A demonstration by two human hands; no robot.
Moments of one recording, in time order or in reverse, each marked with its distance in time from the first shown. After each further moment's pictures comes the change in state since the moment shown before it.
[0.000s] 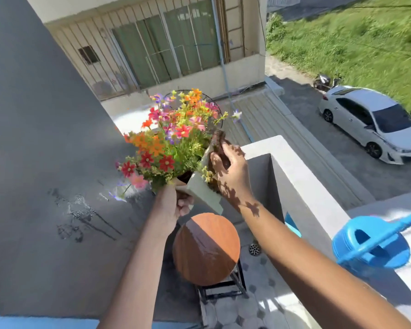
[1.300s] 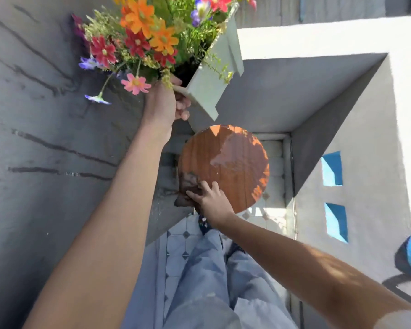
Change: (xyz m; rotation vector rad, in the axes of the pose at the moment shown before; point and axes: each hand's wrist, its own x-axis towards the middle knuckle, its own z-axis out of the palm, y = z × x) left_hand 0.215 -0.098 -0.109 -0.119 0.345 -0.094; right_hand -0.190 0.304 0.178 -0.848 -1.216 -0.176
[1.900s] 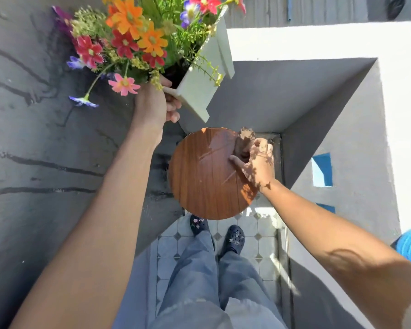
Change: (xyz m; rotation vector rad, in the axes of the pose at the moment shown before) left_hand 0.016 -0.003 -0.002 0.022 -0.031 0.000; right_hand 0.012 0.143 -0.064 0.103 0.252 0.481
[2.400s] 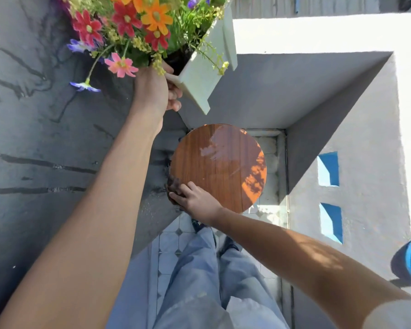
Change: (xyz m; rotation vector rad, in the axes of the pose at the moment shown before) left_hand 0.014 0.006 0.002 0.046 0.053 0.000; right_hand -0.062 -0.116 0.089 0.039 -0.136 -0.871
